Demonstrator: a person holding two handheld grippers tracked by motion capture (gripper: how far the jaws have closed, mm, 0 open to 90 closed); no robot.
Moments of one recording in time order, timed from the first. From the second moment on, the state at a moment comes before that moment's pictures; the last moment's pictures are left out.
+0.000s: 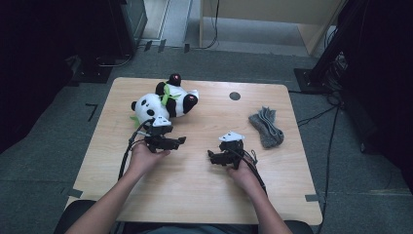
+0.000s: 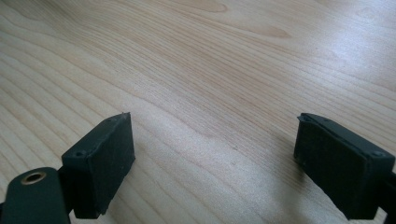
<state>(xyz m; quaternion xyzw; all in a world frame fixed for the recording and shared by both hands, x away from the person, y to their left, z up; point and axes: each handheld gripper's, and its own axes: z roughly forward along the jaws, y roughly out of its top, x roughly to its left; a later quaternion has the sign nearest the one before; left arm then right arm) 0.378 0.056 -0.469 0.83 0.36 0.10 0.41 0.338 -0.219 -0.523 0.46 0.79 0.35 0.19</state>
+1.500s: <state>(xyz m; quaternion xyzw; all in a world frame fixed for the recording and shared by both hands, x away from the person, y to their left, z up) 0.436 0.052 -0.402 0.83 0.37 0.11 0.40 0.338 -0.219 -0.523 0.46 0.79 0.35 0.19</state>
